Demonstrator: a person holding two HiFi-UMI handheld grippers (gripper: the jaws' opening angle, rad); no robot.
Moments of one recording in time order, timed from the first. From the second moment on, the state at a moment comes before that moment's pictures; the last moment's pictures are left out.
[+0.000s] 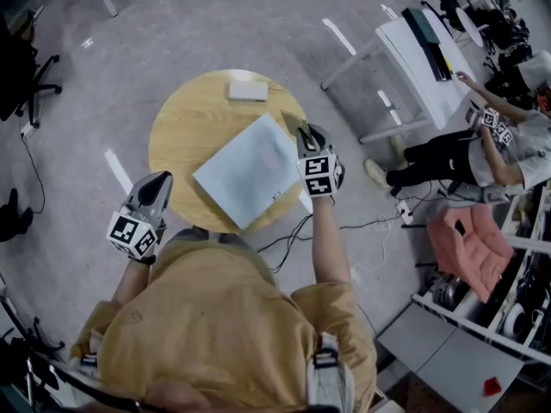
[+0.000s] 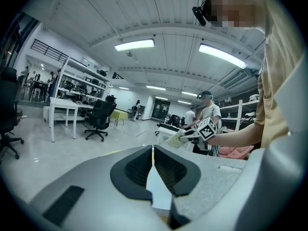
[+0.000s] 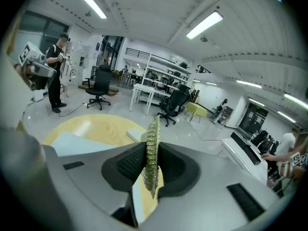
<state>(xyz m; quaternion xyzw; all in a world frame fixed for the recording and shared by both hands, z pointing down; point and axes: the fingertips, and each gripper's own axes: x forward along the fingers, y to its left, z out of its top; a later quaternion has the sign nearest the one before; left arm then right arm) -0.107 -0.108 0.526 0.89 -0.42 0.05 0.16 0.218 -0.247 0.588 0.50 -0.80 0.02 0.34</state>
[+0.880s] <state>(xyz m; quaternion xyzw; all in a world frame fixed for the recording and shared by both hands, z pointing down) -0.081 -0.109 0.530 0.91 -0.38 0.05 0.16 0.121 -0.067 0.603 0.29 -0.90 0.26 0.22</state>
